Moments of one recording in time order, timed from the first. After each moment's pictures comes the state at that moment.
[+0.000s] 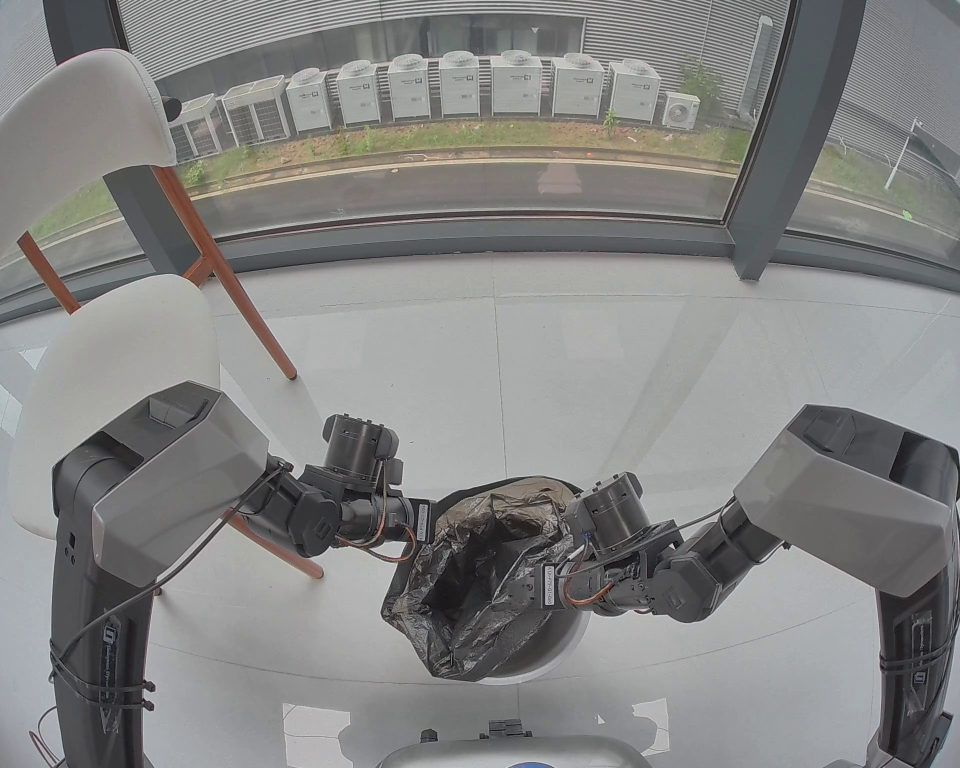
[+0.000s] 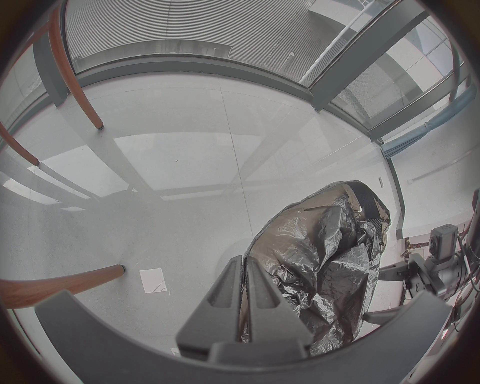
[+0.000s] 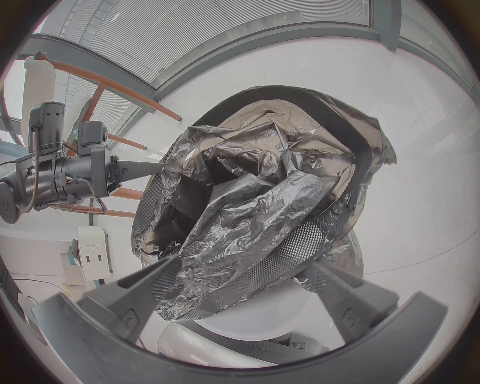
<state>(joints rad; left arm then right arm) -0.38 2.41 -1.29 -0.39 -0.15 -0.20 0.65 2.35 -1.07 -0.42 0.02 0.53</state>
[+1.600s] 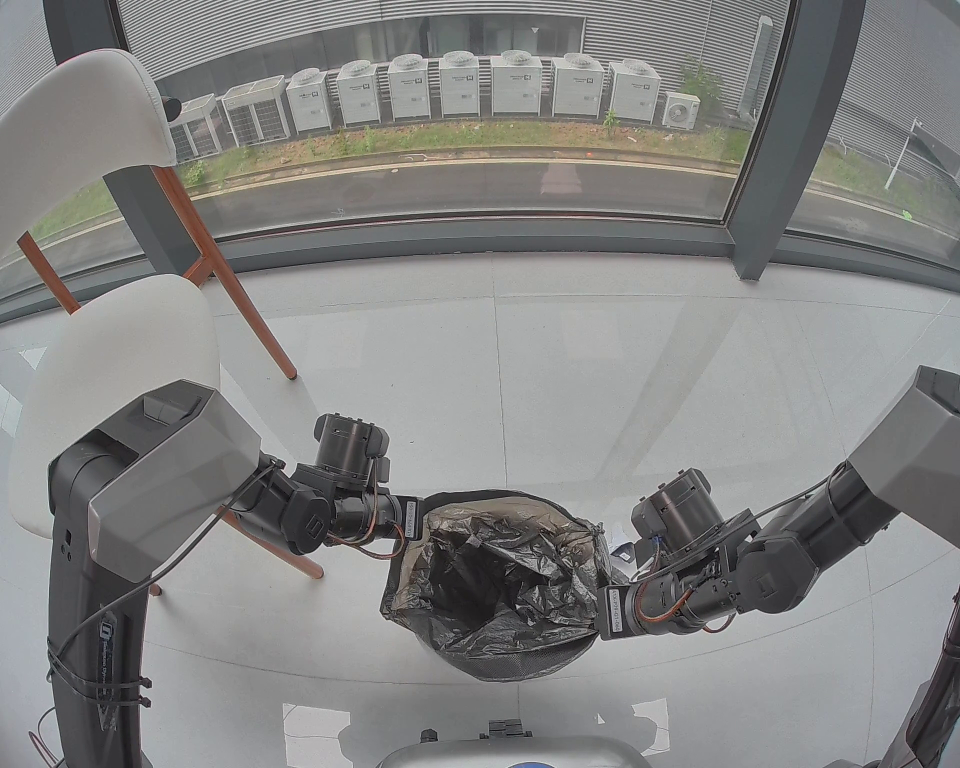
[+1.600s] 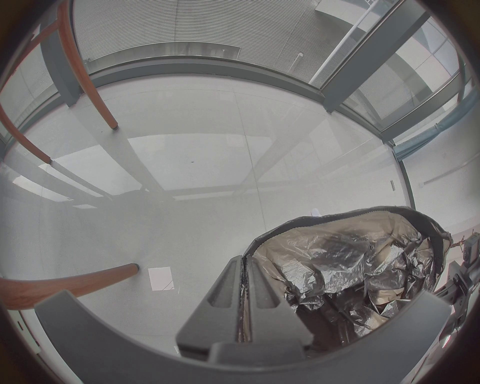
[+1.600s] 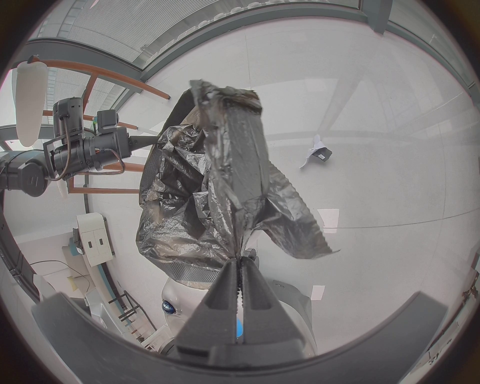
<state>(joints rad) -0.36 2.41 -1.28 -0.39 -0.09 -0.20 0.62 2.08 -0.86 -0.17 0.08 0.52</state>
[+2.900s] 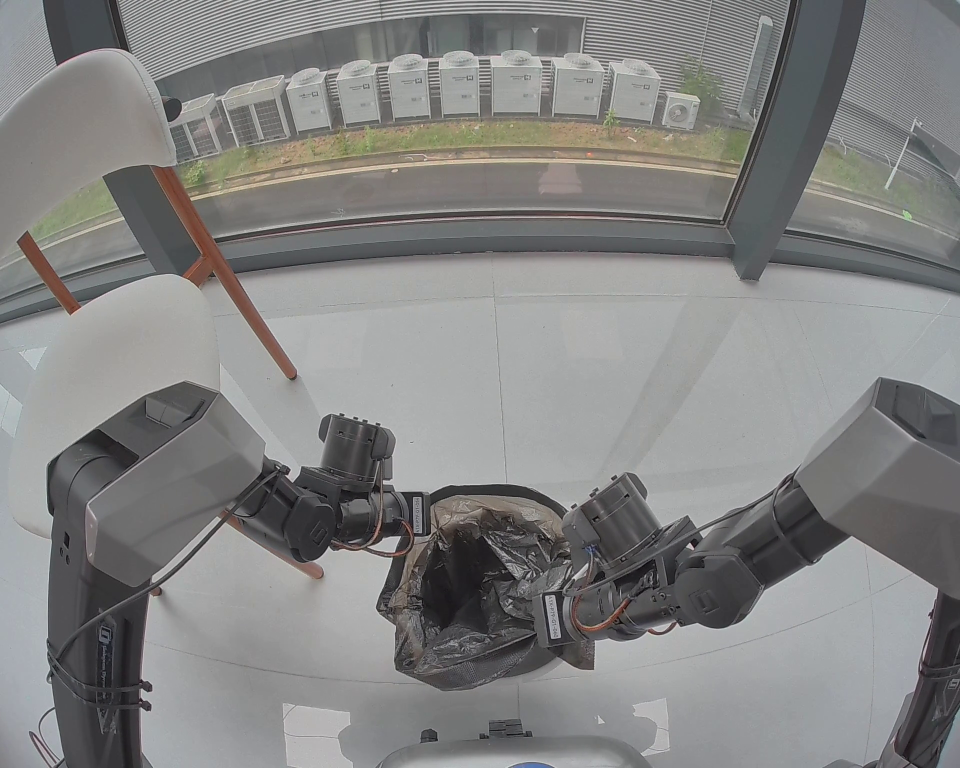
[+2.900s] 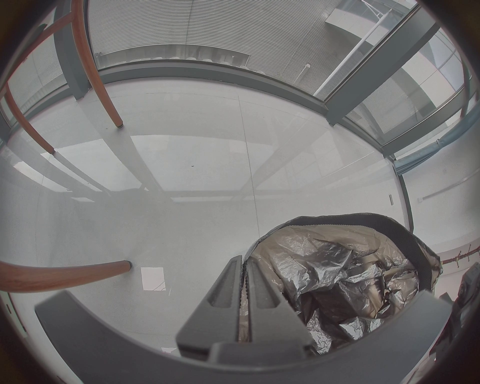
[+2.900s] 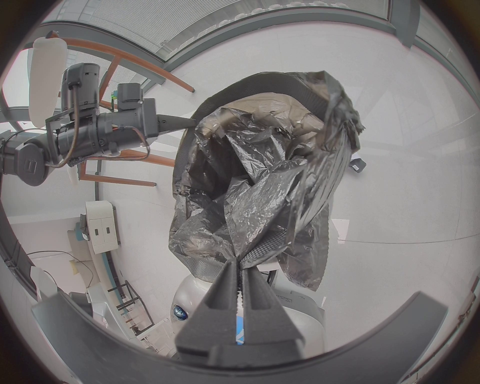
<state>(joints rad) -0.38 2.40 -1.25 -0.45 -0.07 -0.29 0.74 2.17 -1.02 -0.16 0.08 0.53</state>
